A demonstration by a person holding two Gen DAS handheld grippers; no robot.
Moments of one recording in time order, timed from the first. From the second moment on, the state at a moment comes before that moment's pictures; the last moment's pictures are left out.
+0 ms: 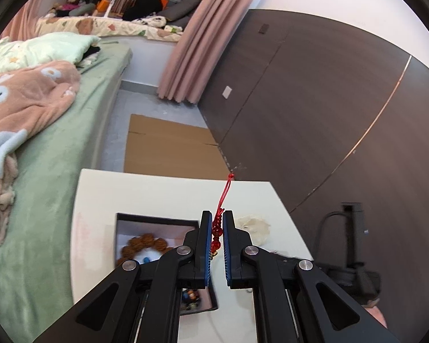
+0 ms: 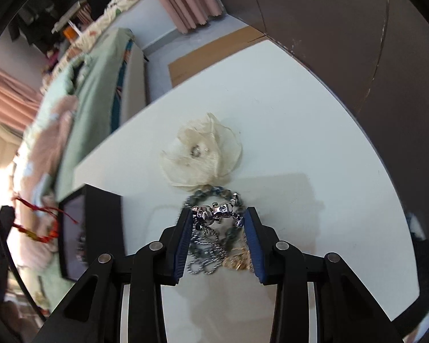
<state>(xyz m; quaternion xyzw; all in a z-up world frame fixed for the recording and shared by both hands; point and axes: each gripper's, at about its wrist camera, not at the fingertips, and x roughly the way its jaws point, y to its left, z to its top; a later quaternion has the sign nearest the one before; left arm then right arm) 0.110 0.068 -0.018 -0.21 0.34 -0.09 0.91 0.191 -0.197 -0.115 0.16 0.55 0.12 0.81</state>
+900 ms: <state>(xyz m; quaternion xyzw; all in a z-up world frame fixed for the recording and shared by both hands) 0.105 0.124 -0.024 -0.28 0.36 -0.05 0.89 0.161 -0.170 -0.006 0.24 0.42 0.23 0.84</state>
